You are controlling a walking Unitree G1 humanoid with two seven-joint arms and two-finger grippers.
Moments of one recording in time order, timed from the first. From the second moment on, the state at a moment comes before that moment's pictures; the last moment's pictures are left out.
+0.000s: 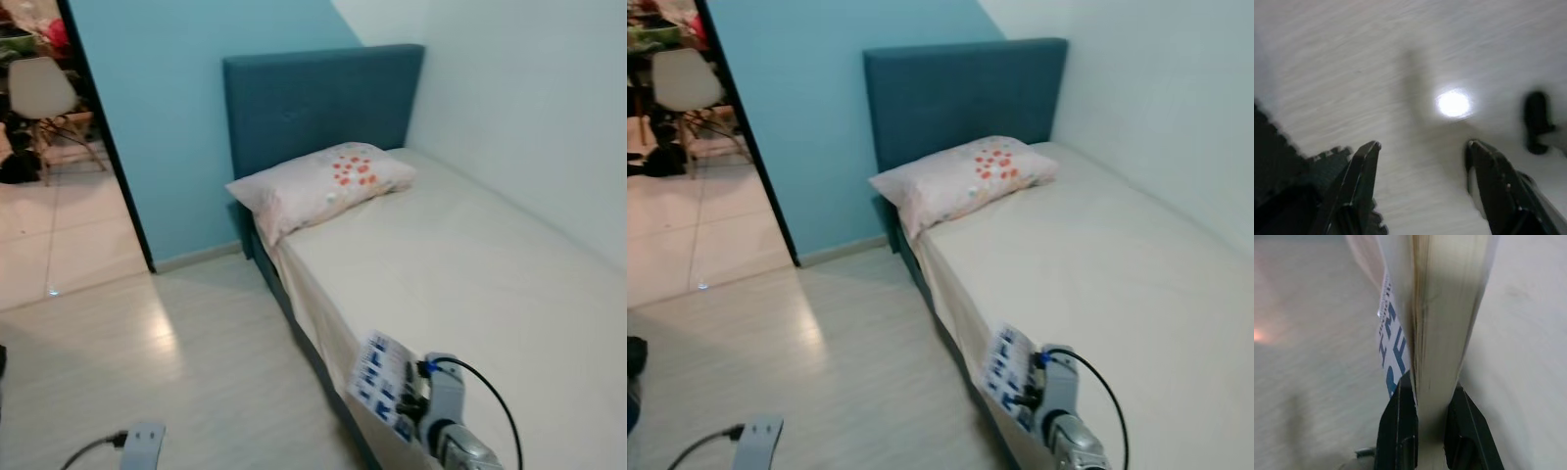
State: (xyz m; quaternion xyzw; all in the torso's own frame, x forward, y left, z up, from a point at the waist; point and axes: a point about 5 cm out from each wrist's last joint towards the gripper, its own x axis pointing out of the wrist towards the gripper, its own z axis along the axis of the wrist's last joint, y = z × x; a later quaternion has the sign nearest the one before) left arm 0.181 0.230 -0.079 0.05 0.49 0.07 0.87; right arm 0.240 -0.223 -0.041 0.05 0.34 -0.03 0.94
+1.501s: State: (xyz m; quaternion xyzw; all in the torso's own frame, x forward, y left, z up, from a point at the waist) left arm 0.187 0.222 -0.077 0.05 0.48 0.06 0.87; right arm 0.269 -0.222 -0.019 0.13 0.28 -0.05 0.95
